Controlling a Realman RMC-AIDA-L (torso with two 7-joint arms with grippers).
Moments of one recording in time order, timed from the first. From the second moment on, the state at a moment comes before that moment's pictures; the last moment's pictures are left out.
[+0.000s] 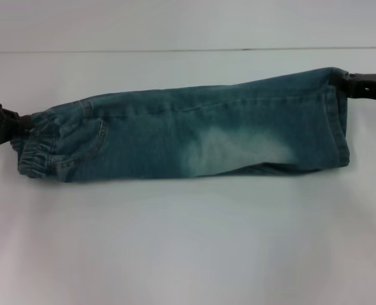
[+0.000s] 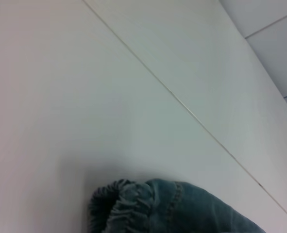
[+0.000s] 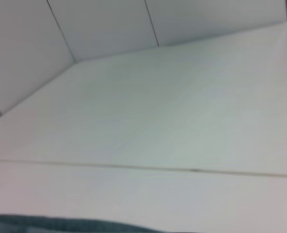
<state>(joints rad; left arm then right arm) -0.58 -2.01 0.31 0.72 2.38 1.33 -2.49 0.63 2.04 -0.53 -0.59 -2.05 -1.04 1.69</state>
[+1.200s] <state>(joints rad) -0.57 -2.01 0.31 0.65 2.22 1.24 -2.19 0.73 2.08 -0.60 -0.46 -1.95 -0.76 1.51</state>
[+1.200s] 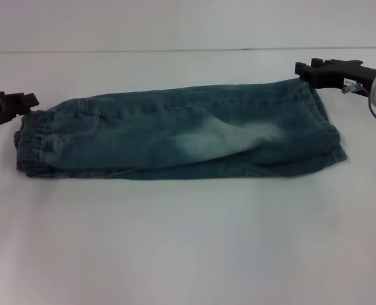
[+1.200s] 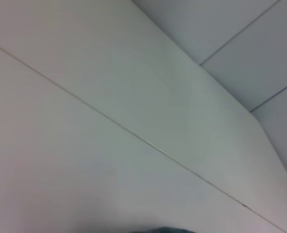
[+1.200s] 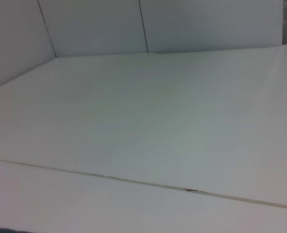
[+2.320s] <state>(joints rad) -0.45 -2.01 0.33 0.78 2.24 1.47 -1.96 0.59 2.01 -0.64 -0.71 -2.13 -1.89 1.70</state>
